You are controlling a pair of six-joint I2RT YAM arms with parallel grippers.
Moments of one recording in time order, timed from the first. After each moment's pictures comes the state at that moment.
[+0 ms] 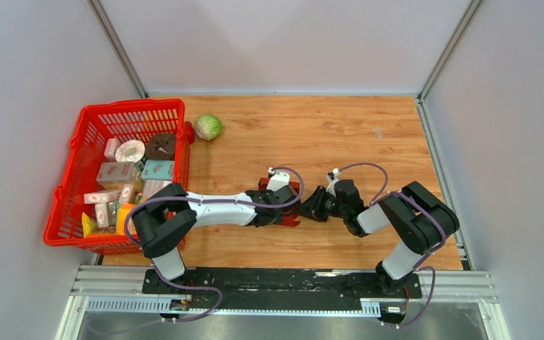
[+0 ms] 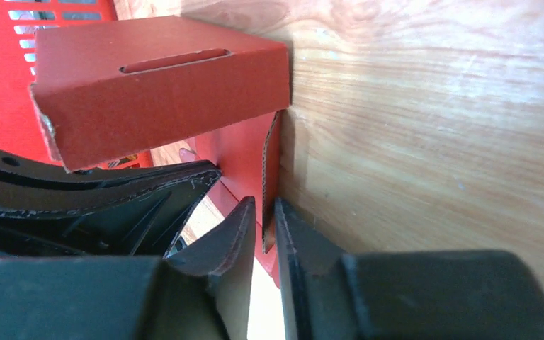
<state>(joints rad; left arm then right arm) -1.08 1.71 0.96 -0.36 -0.47 -0.73 0.52 1.65 0.32 0.77 -0.45 1.07</state>
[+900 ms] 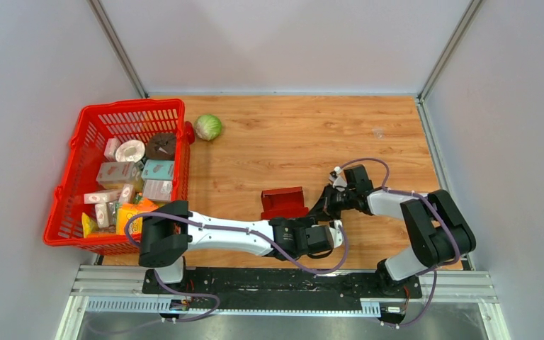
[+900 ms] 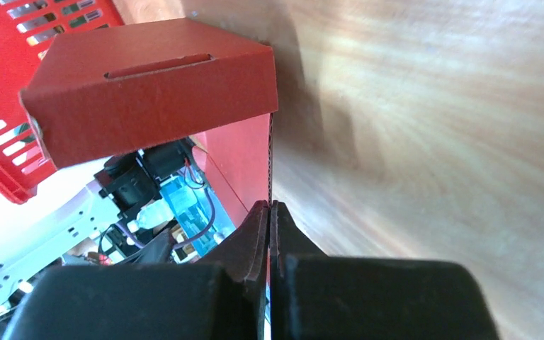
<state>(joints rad) -1.46 1.73 1.19 -0.58 -0.57 0.13 0.33 1.53 0.54 0.01 -0.80 0.84</state>
